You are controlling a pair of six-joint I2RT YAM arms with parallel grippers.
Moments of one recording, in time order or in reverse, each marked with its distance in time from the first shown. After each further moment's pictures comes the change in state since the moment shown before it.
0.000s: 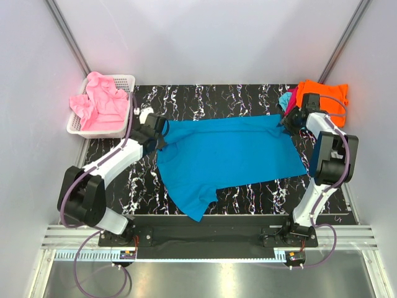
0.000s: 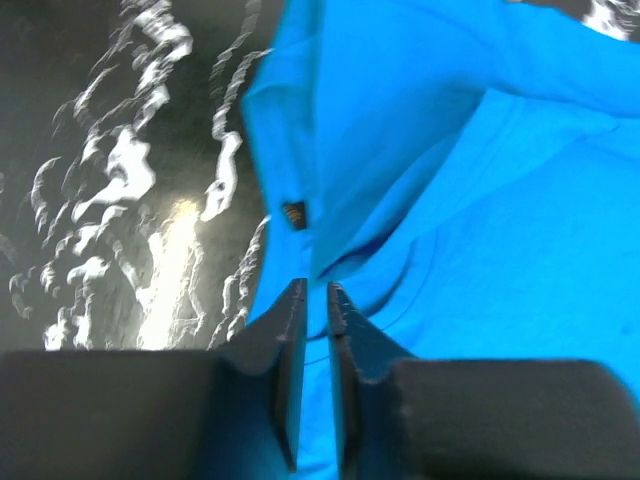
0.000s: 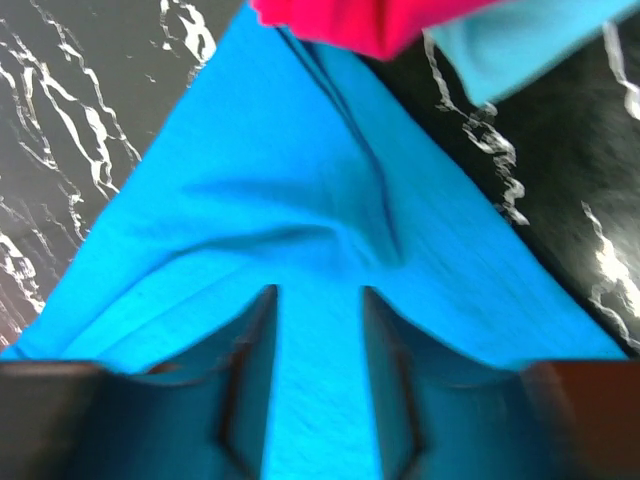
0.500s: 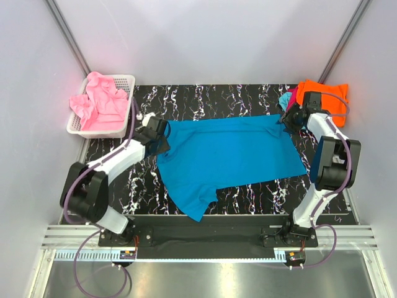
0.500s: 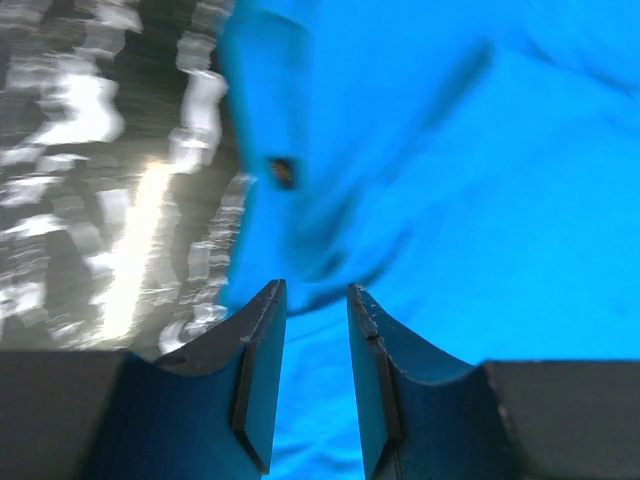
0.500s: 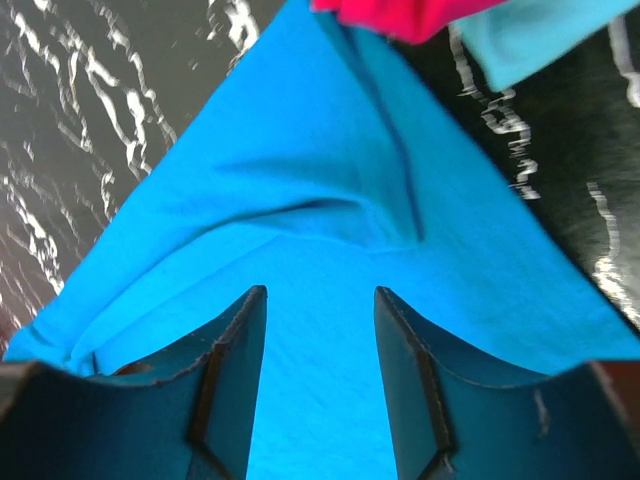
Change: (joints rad) left arm -0.009 0.001 -0.056 -0.015 0.039 -0.122; right arm 0.006 -0.088 -0.033 -0.012 0.007 -0.009
